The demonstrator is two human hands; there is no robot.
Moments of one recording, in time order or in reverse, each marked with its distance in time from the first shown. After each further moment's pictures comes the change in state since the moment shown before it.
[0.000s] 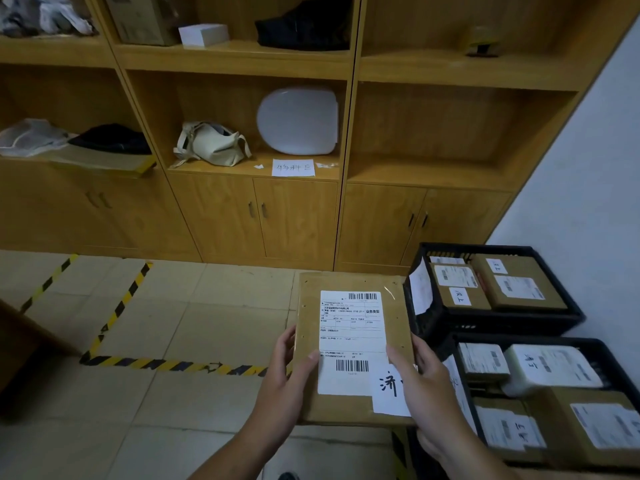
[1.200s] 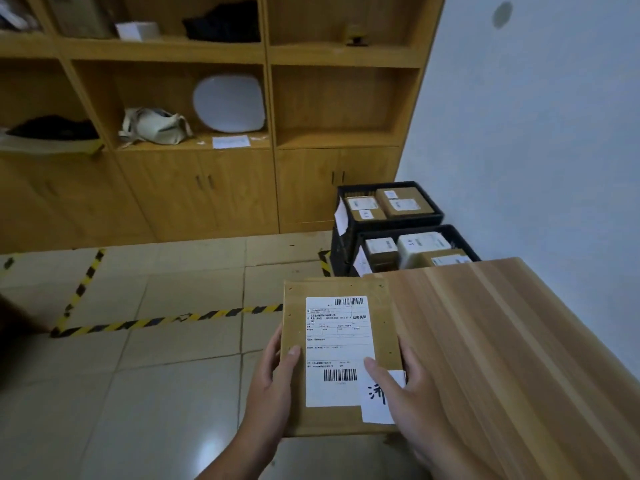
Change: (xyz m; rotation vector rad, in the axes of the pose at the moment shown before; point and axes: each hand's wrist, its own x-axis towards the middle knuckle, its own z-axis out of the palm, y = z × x) left_hand -0.410 -0.126 0.023 0.073 0.004 -0.095; right_hand -0.446 0.142 -0.112 -0.079 0.081 -0.115
